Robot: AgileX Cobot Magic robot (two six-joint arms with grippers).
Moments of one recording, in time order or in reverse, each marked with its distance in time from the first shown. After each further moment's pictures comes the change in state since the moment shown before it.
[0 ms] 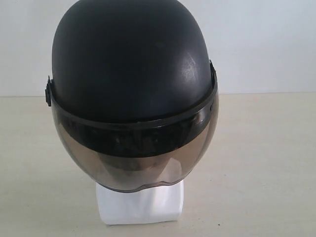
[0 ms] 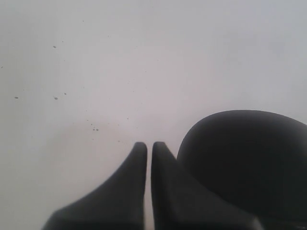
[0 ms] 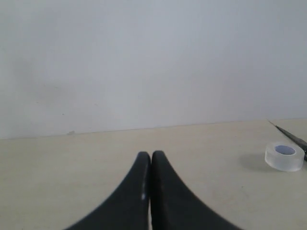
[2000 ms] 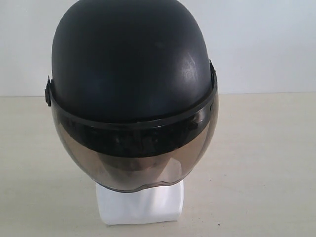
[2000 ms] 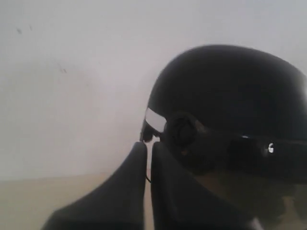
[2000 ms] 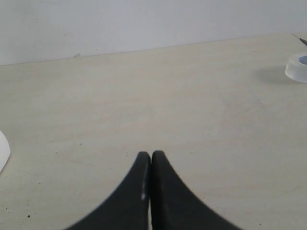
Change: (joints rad) left arm -0.098 -0.051 0.207 -0.063 -0.012 -0.009; right arm 0.000 -0.002 0.045 0.275 0.236 -0.224
